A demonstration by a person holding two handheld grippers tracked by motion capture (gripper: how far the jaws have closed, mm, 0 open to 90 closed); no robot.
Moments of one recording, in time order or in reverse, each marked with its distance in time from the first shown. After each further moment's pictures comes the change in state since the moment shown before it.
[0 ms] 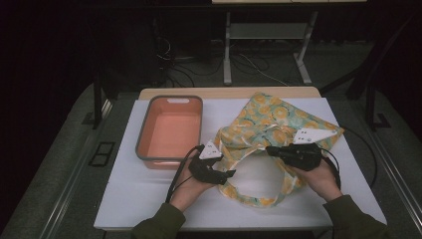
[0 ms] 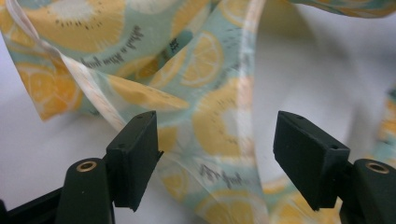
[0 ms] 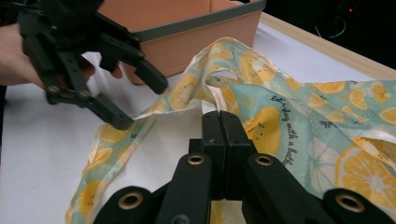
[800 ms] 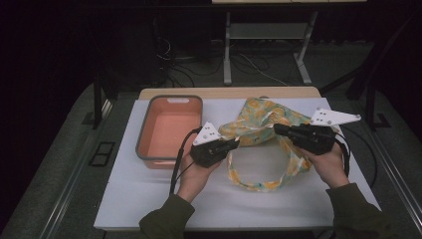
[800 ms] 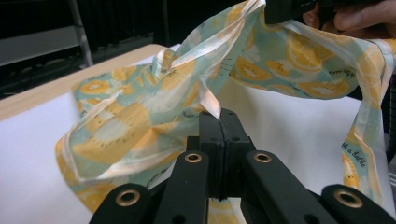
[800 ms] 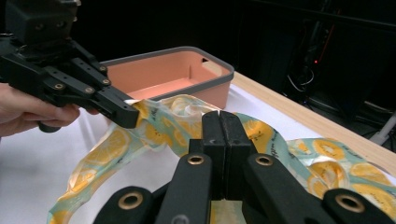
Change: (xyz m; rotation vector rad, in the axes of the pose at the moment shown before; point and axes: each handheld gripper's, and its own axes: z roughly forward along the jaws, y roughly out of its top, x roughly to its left) left arm -0.005 0.054 -0.041 -0.283 -0.016 -0.005; right arm -0.014 0.042 -0.031 -0.187 -0.060 -0.001
